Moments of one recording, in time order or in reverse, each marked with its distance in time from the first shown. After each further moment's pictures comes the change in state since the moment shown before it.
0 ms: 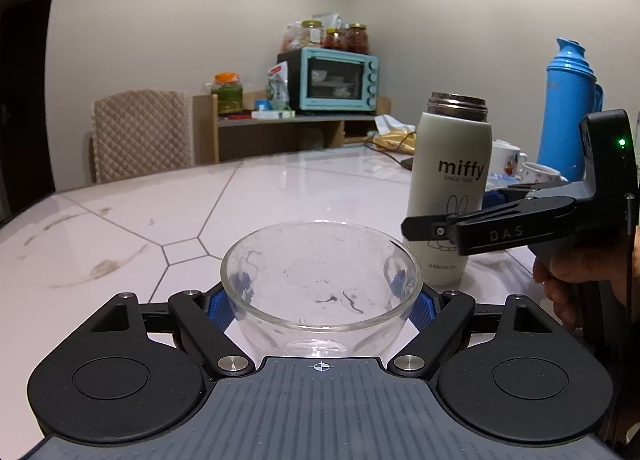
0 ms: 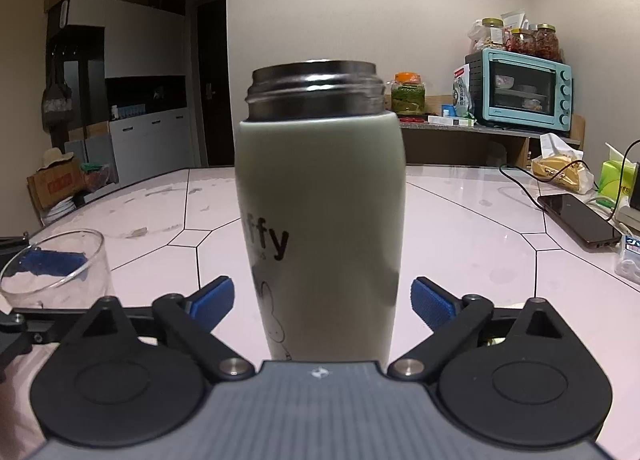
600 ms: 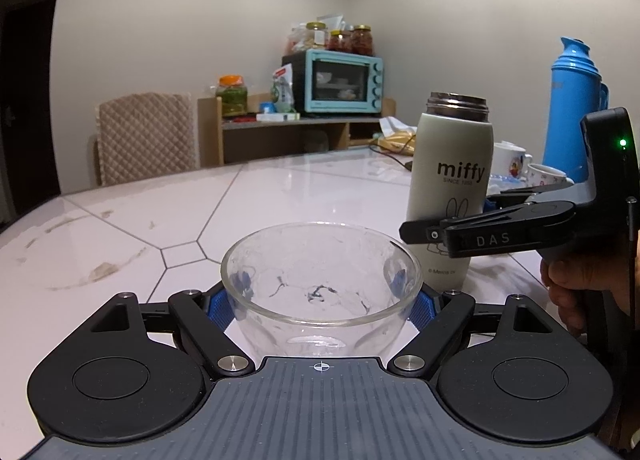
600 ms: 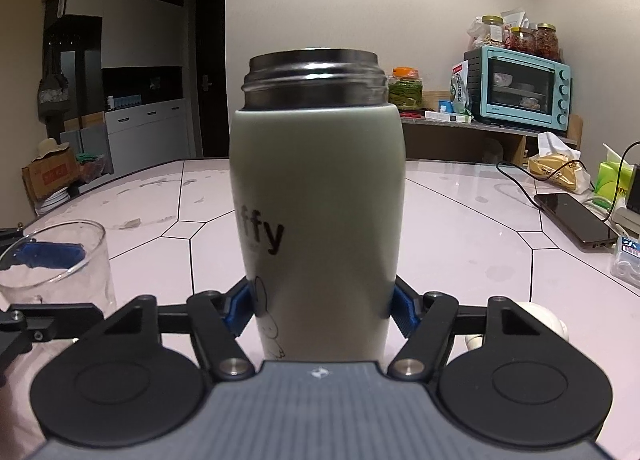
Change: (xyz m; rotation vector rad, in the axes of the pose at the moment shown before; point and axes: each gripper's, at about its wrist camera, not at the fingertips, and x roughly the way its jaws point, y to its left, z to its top) left arm 0.004 -0.008 -0.001 0.013 -0.010 0.027; right arm 0.002 0.000 0.001 -0.014 0.015 -0.022
